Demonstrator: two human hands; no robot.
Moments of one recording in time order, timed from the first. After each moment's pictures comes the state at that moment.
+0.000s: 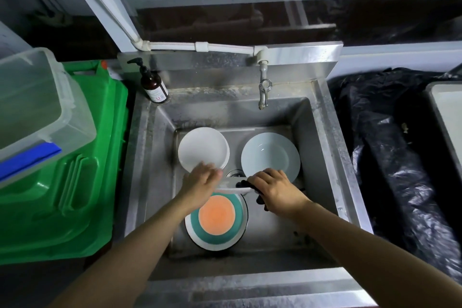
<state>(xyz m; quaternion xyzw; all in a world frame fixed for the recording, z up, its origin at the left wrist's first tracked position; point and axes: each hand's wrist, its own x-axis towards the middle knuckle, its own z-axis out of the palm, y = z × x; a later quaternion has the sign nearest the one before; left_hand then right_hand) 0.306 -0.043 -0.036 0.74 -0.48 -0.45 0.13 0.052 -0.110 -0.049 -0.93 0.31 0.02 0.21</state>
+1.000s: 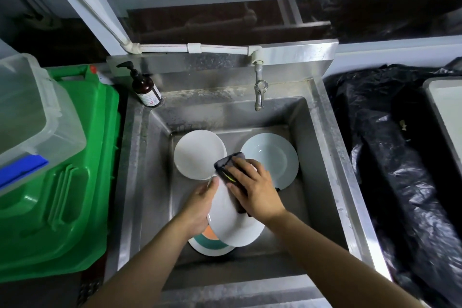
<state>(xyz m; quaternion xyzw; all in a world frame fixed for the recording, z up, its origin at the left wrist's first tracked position) 0.269 -0.028 -0.035 0.63 -0.10 -0.65 0.42 0.110 -0.091 -0.053 -0.85 0.42 -0.22 0.23</state>
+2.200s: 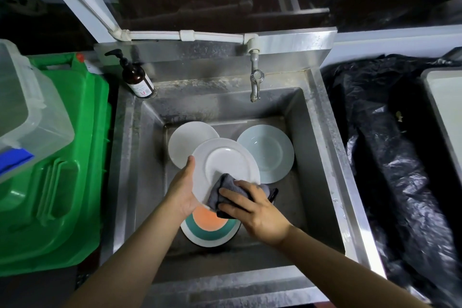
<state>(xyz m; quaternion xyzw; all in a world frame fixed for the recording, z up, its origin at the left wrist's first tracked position) 0.300 -0.050 -0.065 0.56 0.04 -0.68 0.48 0.070 -0.048 -0.065 -0.94 0.21 -0.21 0.15</state>
